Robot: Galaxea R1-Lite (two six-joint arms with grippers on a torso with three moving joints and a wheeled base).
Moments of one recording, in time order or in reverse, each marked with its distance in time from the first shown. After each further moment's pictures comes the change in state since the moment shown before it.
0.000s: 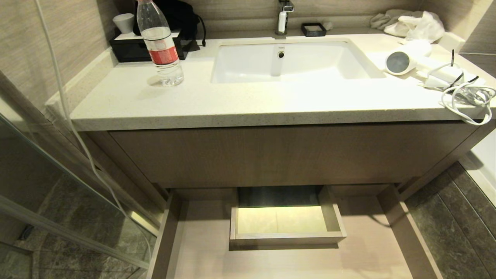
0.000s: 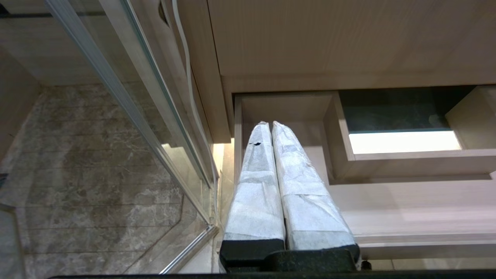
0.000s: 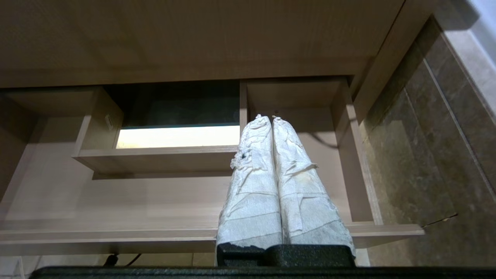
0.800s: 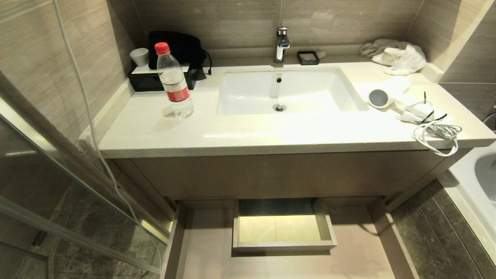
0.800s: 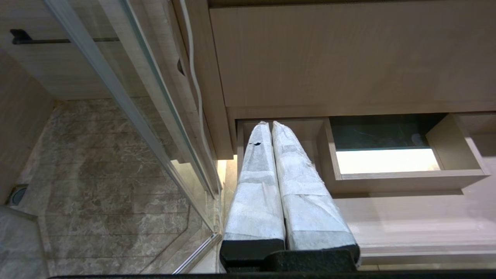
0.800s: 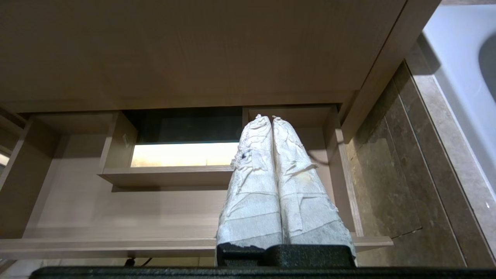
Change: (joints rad) left arm 0.000 0.000 0.000 0.000 0.000 0.000; right arm 0.000 0.000 0.000 0.002 -0.001 -0.001
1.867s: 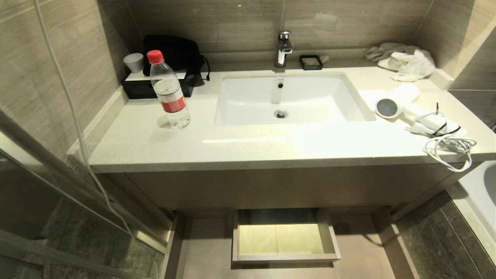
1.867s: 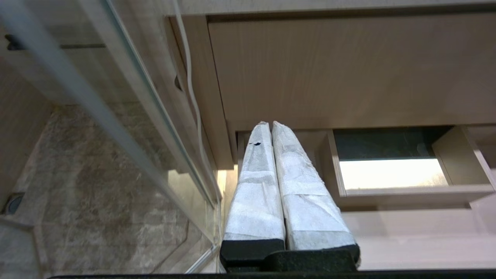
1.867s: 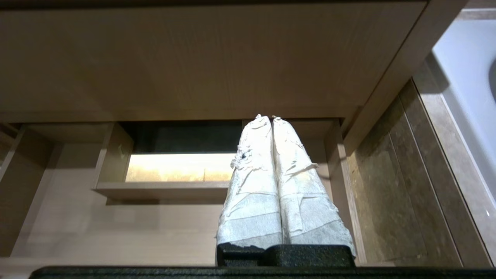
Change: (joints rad) left arm 0.000 0.000 0.000 0.000 0.000 0.000; right arm 0.000 0.000 0.000 -0.003 0.005 -0.015
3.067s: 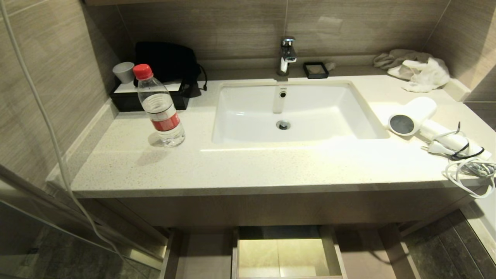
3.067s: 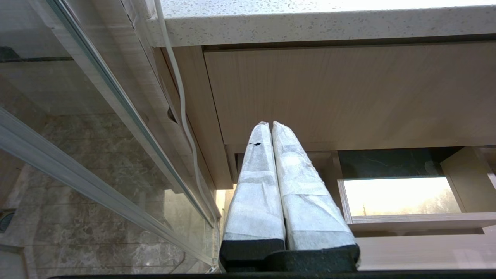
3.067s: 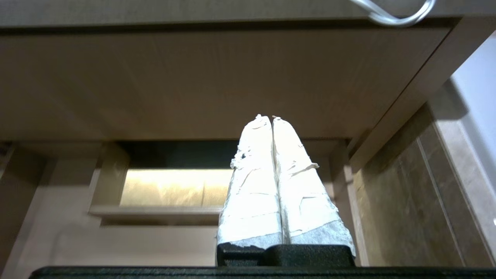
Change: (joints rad) left arm 0.000 0.000 0.000 0.000 0.000 0.000; right arm 0.000 0.001 -0.021 0.022 0.012 -0.002
